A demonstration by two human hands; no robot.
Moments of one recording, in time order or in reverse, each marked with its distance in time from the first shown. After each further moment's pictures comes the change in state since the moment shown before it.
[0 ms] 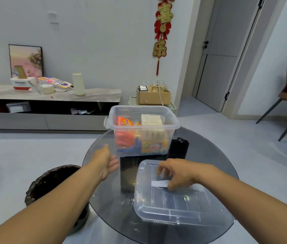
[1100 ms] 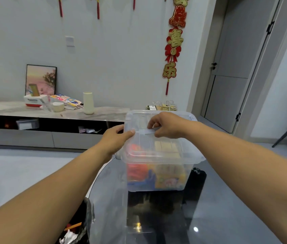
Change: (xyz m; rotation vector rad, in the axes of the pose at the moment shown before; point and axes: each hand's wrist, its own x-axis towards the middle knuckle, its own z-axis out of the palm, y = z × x) left_hand 0.033 0.131 0.016 0.381 -0.246 0.609; right_hand 0.096 -0.063 -0.191 0.006 0.500 -0.189
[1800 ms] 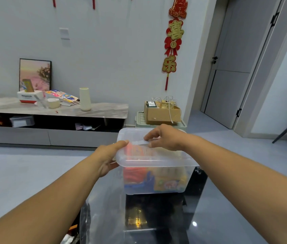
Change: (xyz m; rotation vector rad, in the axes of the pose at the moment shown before) left_hand 0.019 -0.048 0.000 -0.262 0.101 -0.491; right_hand 0.019 0.032 0.052 0.184 -0.084 0.070
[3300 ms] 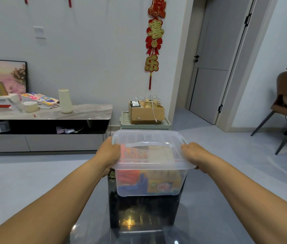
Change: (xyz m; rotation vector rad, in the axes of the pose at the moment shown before) left_hand -0.025 0.006 0.082 0.417 -0.035 0.327; right_hand -0.098 0.095 -0.017 0.400 0.262 0.763
